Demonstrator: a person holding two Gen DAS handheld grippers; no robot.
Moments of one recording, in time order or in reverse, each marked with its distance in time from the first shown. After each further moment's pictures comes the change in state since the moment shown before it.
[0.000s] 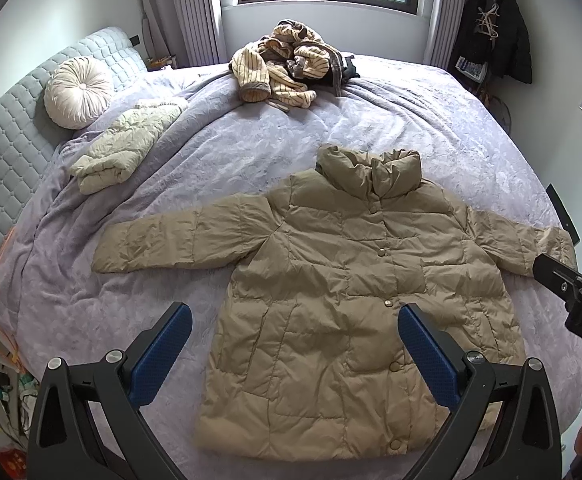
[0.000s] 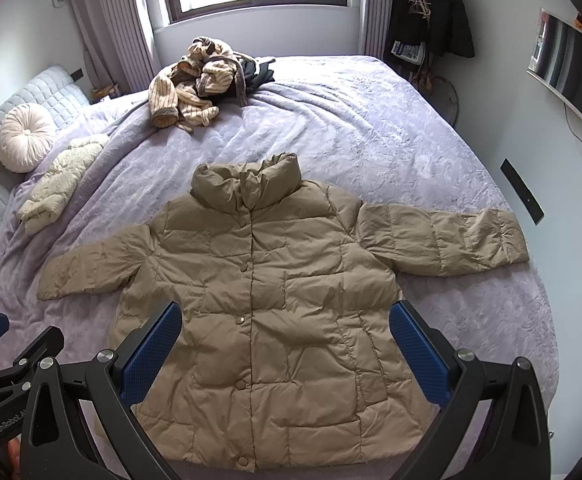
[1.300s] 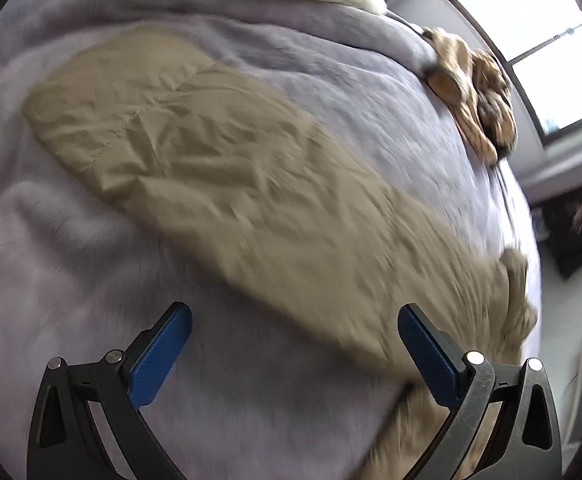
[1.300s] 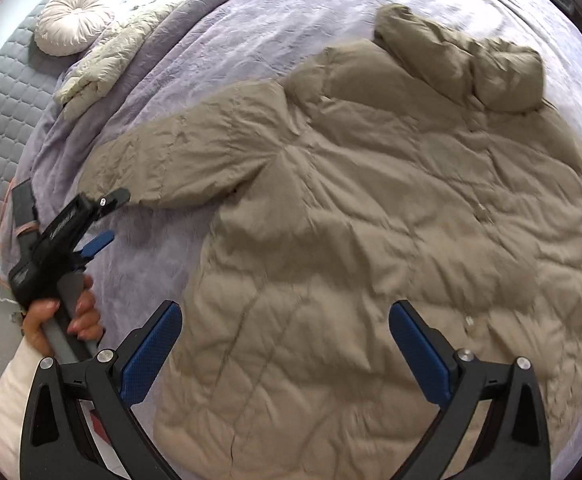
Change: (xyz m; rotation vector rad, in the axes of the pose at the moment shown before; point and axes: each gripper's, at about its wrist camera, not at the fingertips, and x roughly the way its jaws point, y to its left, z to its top) left arm 0.276 0.374 0.037 -0.636 0.068 -0.096; right arm 0.225 0.200 -0.013 -0.198 0.476 0.313
